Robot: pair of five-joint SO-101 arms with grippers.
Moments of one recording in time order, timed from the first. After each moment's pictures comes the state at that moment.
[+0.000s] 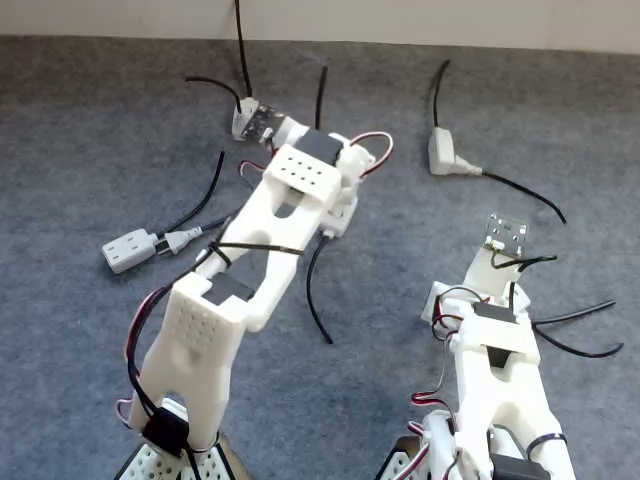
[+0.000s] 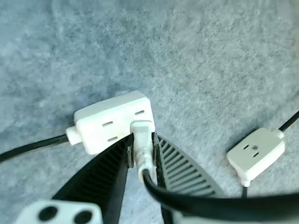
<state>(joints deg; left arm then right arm) 22.8 40.4 -36.9 70.7 88.8 4.8 -30.3 70.0 31.3 -7.3</state>
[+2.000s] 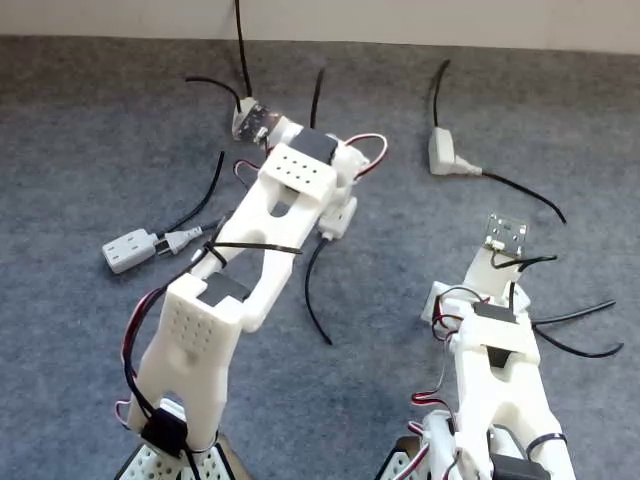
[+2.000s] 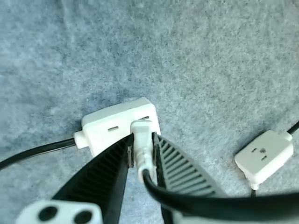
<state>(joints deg) 21.9 40.5 -34.9 72.8 87.2 4.8 -30.3 70.0 31.3 -7.3</state>
